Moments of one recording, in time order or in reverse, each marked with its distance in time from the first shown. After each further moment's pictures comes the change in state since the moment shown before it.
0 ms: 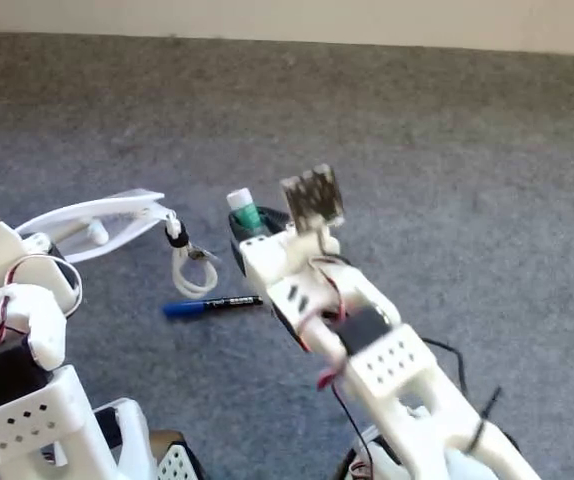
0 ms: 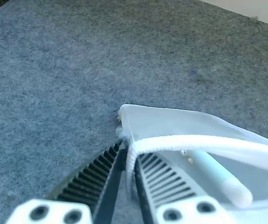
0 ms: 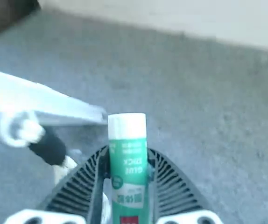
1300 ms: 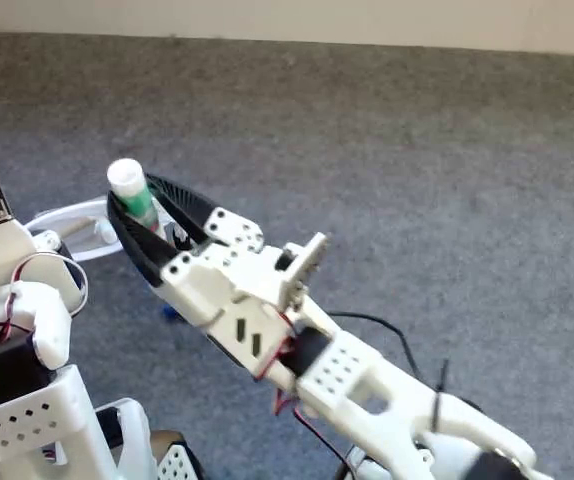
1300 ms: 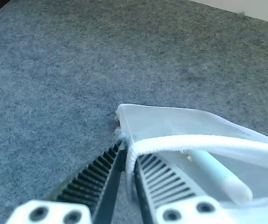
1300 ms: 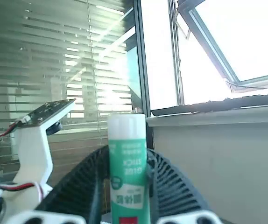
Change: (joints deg) left arm 2.2 0.0 0.0 -0.4 -1.8; right arm -16.9 16.3 -4.4 -60.0 -0.2
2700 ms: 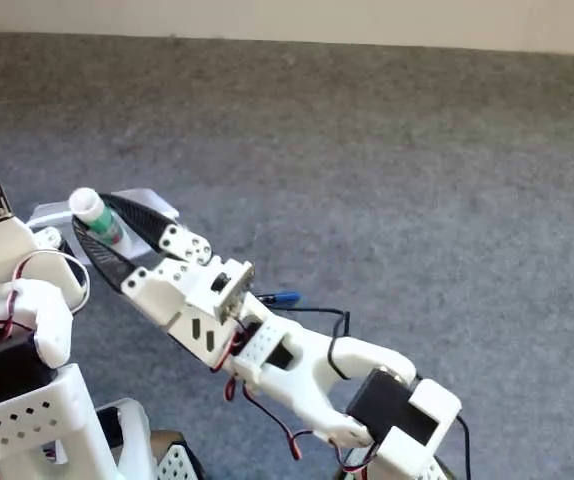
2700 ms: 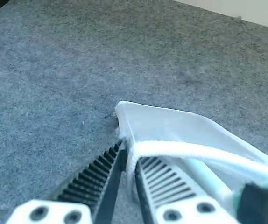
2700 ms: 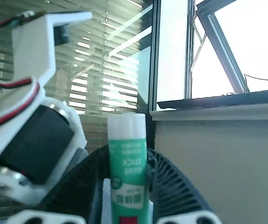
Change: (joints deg) left arm 0.1 0.1 0.0 -1.1 0.9; right arm -3.3 35.3 -6.3 -30.7 8.2
